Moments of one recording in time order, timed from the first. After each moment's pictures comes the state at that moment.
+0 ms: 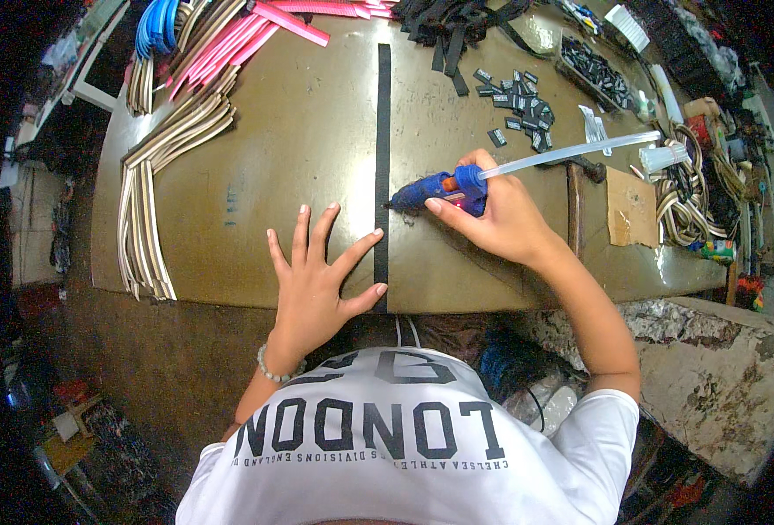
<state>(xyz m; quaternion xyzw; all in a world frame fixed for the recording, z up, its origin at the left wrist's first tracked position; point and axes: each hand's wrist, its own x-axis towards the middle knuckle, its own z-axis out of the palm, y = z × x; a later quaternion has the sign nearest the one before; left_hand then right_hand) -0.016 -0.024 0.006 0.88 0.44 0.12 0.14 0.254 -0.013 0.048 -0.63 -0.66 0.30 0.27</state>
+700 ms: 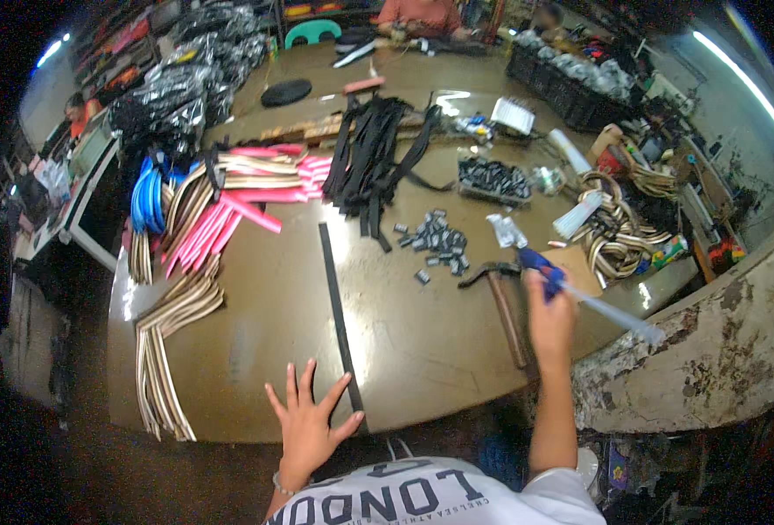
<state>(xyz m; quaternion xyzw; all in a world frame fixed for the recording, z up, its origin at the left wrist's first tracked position) -0.013 -0.026 0.018 0.87 0.45 0.09 0.17 0.351 -0.086 0.051 -0.81 -0.33 -0.05 0.48</state>
